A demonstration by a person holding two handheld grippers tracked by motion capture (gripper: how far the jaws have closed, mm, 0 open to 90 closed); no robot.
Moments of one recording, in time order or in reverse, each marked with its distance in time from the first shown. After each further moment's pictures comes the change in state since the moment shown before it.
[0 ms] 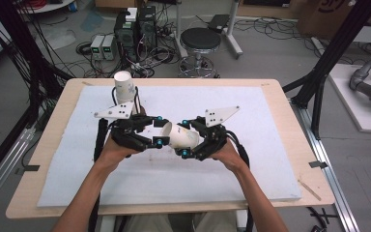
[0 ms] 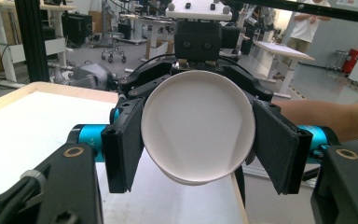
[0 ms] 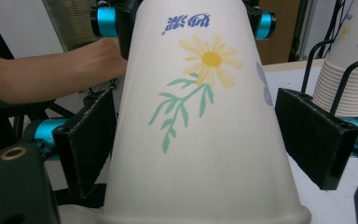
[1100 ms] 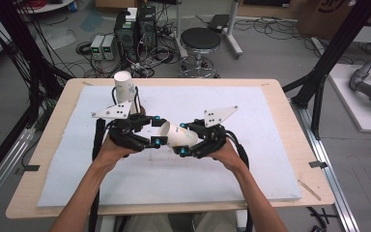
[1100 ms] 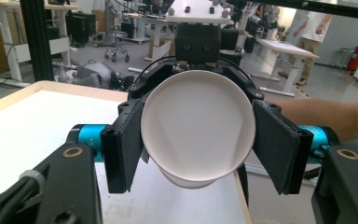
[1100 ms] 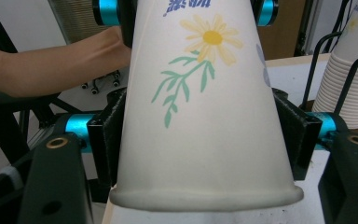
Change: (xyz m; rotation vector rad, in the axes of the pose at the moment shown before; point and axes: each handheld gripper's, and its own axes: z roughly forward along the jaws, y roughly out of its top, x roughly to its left) left arm -0.001 0.001 -0.004 0.006 0.029 0.010; right arm -0.002 -0.002 0.001 0.019 0.015 0.004
